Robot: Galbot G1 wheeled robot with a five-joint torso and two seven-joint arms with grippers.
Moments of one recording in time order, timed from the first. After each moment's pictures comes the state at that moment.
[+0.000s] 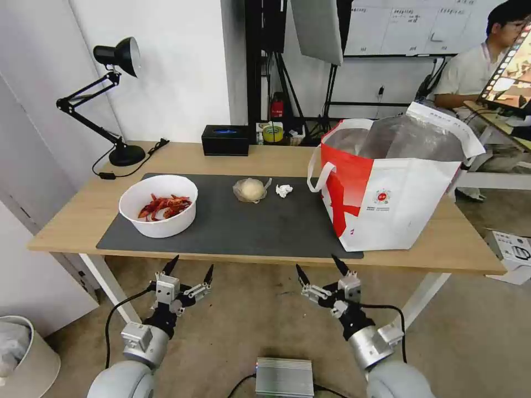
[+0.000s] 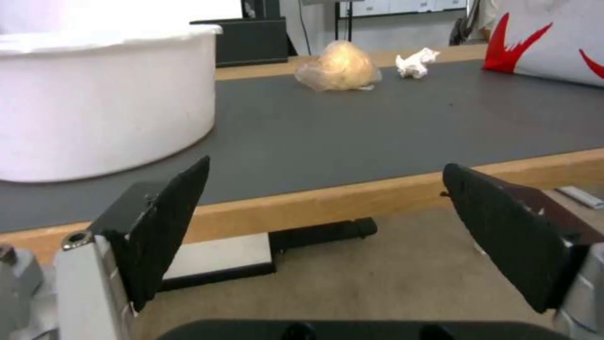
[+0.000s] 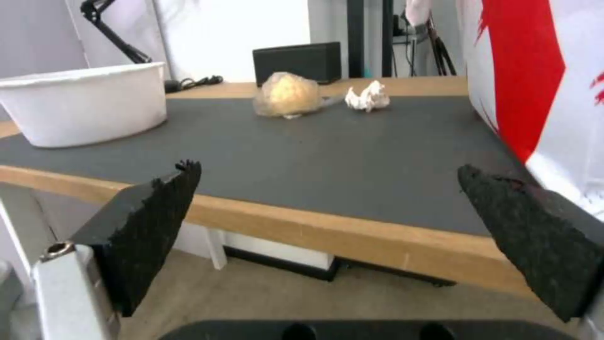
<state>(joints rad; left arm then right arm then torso) 1.59 -1.24 -0.52 -2.03 -0.22 -0.07 0.11 -1.55 1.15 0.27 2.03 0.33 0.16 0.02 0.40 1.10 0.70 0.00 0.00</state>
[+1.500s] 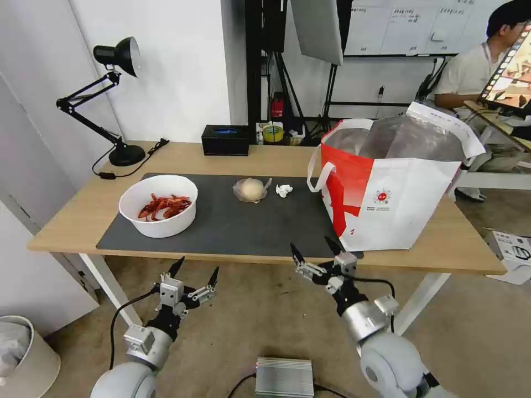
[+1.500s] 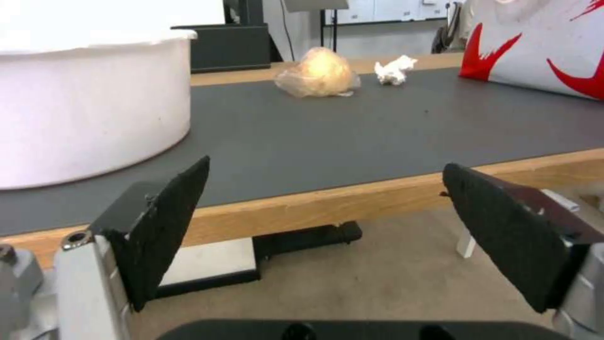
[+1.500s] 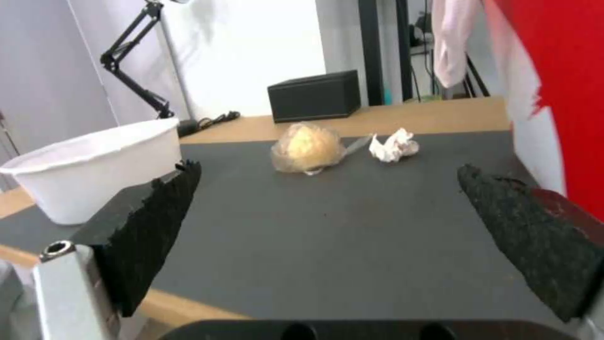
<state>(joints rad) 1.59 -1.25 -0.51 -2.02 -0.23 -0.09 0.14 -1.32 1.13 0.20 2.04 0.50 0.01 0.06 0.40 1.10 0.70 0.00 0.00</state>
